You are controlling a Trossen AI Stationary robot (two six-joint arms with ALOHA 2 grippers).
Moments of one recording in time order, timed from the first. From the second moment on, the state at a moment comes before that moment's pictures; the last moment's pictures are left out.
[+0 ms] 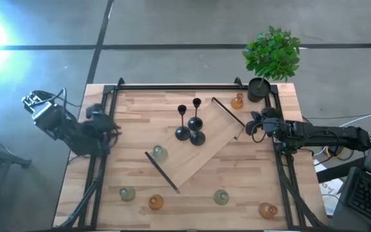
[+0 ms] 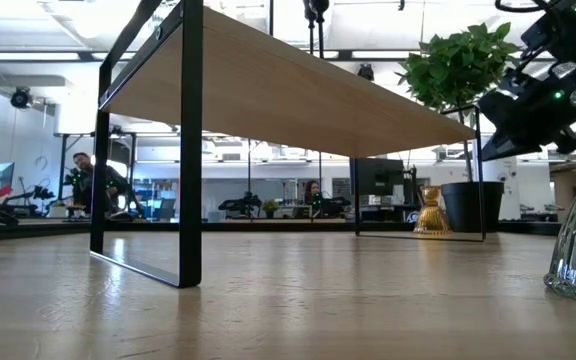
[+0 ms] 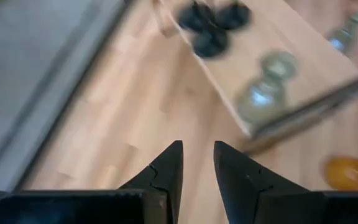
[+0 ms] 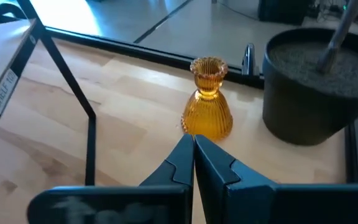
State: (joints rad) left arm -0.64 1.00 1.42 -1.52 -0.65 -0.75; right arm -0.13 0.44 0.25 -0.47 0.78 0.62
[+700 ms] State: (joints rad) left arm -0.65 1.38 1.51 -1.32 -0.15 -0.31; right arm -0.12 0.44 0.26 -0.47 0.78 0.63
